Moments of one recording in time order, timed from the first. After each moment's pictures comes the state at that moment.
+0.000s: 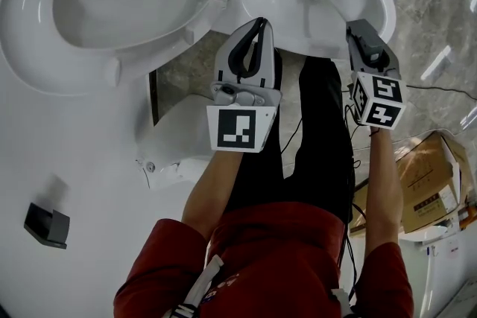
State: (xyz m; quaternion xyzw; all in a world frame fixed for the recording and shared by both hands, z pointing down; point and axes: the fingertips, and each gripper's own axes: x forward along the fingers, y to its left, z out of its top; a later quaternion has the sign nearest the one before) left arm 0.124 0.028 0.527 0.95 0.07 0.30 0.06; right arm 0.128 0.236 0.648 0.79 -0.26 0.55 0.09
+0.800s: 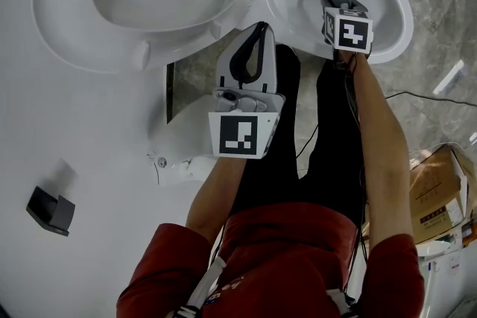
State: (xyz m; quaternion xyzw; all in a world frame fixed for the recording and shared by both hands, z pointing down) left arm 0.109 -0.008 0.501 0.95 0.04 0.30 0.03; right arm 0.155 0.119 0.751 0.76 -0.26 0.60 0.05
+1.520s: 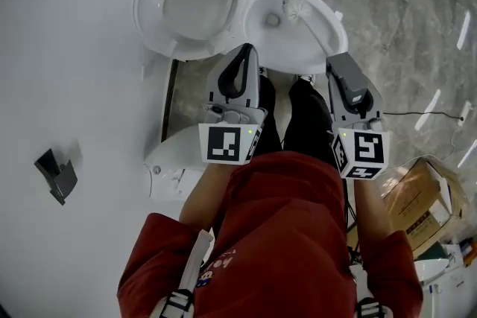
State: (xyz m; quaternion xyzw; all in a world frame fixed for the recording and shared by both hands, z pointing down) left arm 0.139 0.059 0.280 0.98 0.05 0.17 0.02; right arm 0.143 0.244 0.343 0.87 -0.30 0.38 0.02
